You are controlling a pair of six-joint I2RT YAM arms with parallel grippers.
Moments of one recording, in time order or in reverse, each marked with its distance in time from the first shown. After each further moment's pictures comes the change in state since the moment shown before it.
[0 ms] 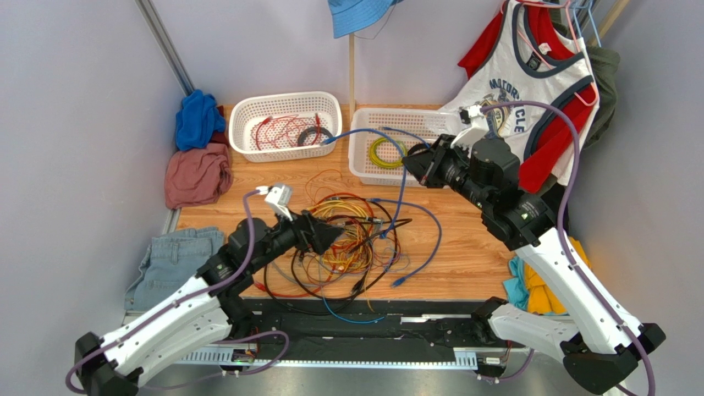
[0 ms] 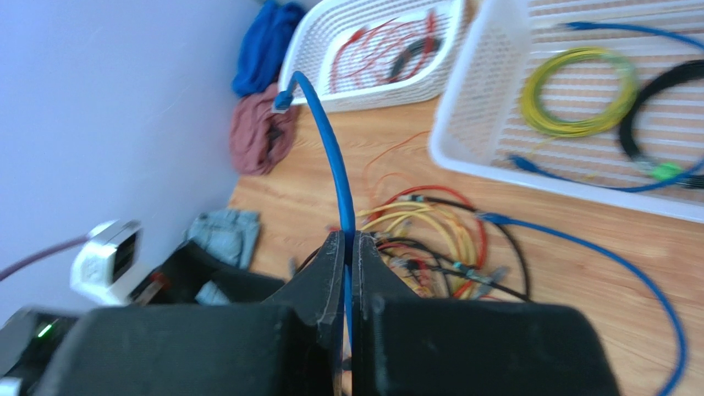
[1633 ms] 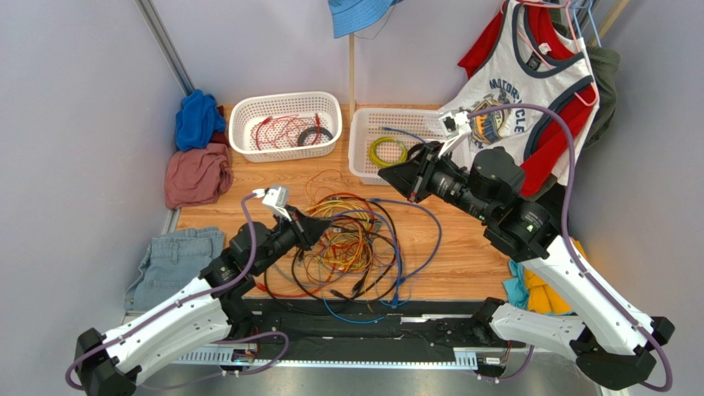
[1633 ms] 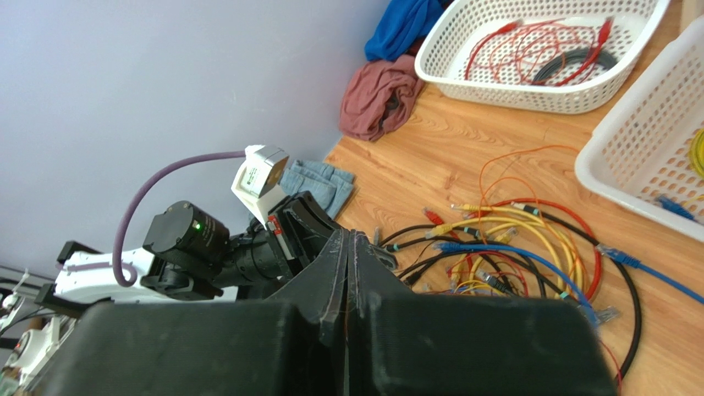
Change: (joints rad) left arm -0.033 0.083 -0.046 0.187 -0.017 -0.008; right arm 0.200 -0.018 0.040 0.094 -0.153 -0.035
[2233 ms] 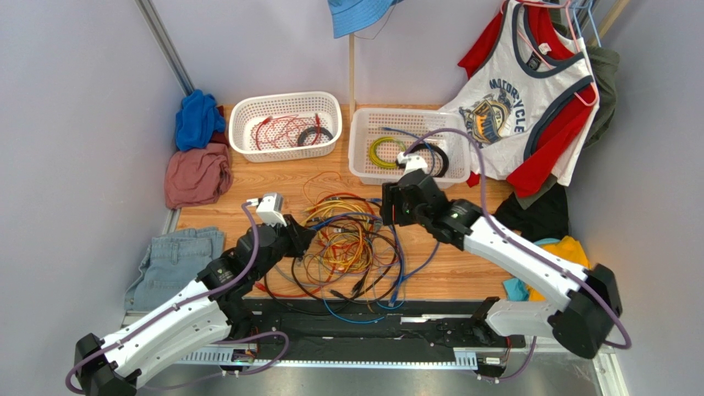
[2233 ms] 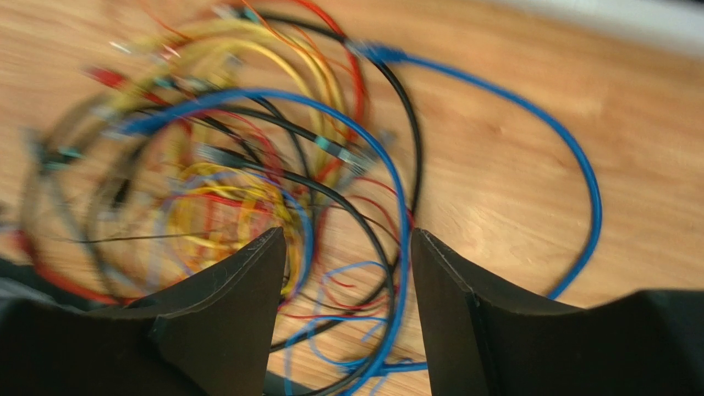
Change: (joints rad) left arm 0.014 -0.064 -0.006 -0.328 -0.222 -0.047; right arm 0.002 0.202 -0.287 -0.101 0.334 -0.104
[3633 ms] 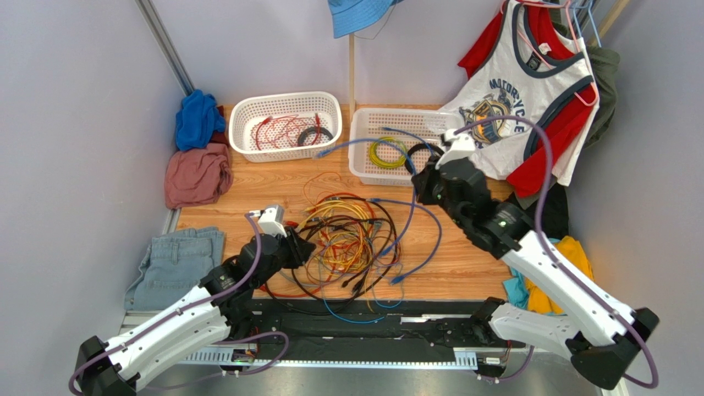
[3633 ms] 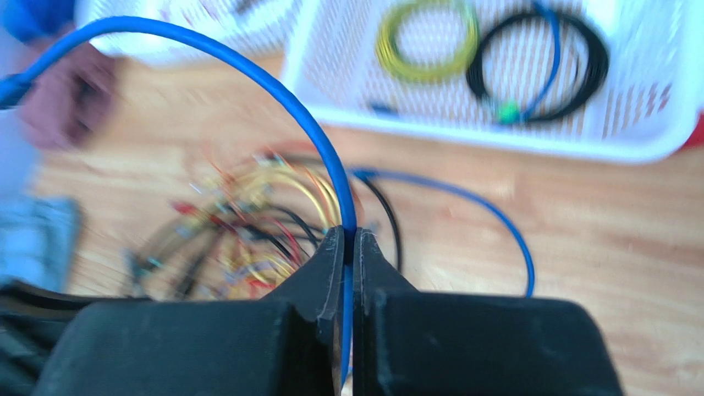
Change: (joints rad) left arm 0.000 -0.050 -0.114 -0.024 0.035 -0.057; right arm -0.061 -0.164 0.058 -0.026 0.146 0.011
